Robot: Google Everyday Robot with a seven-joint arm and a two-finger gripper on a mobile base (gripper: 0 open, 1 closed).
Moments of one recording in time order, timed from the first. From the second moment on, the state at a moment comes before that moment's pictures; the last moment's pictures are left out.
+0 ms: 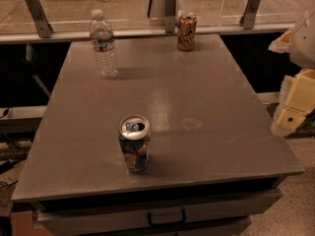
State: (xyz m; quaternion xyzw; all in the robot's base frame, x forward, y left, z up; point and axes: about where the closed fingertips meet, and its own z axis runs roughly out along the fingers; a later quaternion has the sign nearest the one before) arm 0.438 -0.217 0.977 -0.60 0.78 -0.03 0.16
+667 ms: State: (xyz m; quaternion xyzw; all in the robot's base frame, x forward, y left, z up) arm 0.446 -0.208 0.971 -0.60 0.78 0.00 0.18
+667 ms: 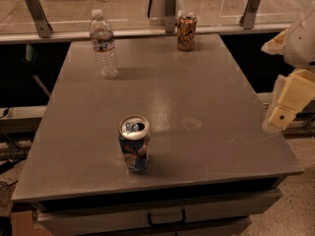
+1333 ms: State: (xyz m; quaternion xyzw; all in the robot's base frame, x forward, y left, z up) arm 0.451 -0.103 0.927 -0.63 0.71 0.17 0.26
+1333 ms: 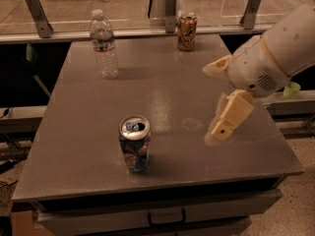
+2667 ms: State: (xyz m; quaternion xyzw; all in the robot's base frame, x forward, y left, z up) arm 0.403 0.021 0.894 -0.64 0.56 0.41 0.33
